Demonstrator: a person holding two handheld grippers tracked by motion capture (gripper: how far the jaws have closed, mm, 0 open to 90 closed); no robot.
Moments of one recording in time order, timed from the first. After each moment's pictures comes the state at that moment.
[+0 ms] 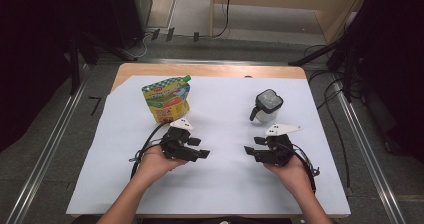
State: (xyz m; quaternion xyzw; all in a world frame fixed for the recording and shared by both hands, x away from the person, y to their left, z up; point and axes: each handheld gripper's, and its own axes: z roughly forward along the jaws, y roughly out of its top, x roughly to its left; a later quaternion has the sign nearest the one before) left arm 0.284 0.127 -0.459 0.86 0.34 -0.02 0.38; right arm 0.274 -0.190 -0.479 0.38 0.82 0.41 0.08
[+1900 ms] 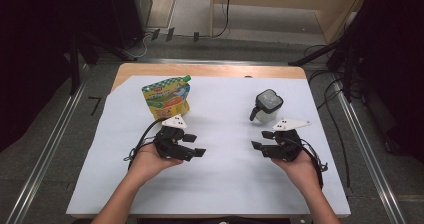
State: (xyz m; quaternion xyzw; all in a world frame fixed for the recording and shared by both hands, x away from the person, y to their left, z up) left arm 0.281 0.140 -0.444 0.87 0.31 0.00 0.39; right arm 0.284 -0.211 -0.466 0.38 0.82 0.41 0.11
